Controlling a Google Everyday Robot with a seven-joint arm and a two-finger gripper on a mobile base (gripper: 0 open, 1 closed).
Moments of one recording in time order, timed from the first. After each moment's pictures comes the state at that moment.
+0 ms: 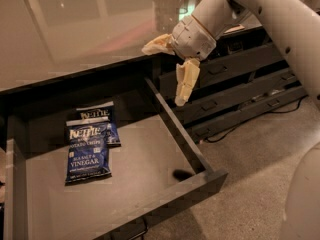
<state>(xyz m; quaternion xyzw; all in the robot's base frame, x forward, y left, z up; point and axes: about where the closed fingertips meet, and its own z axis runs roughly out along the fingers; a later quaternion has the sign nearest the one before) 0.560 0.000 0.899 -0.80 0.47 0.28 0.24</state>
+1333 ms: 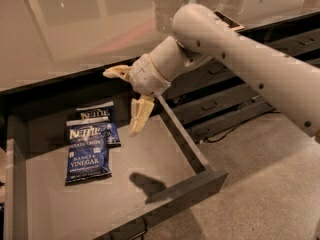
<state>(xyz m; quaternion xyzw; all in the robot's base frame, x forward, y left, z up) 0.533 0.110 0.837 -0.80 0.43 0.27 0.33</state>
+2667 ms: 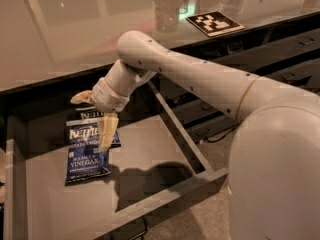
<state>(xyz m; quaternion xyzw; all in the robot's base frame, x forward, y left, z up) 0.534 0.206 0.752 -0.84 0.39 0.30 0.25</state>
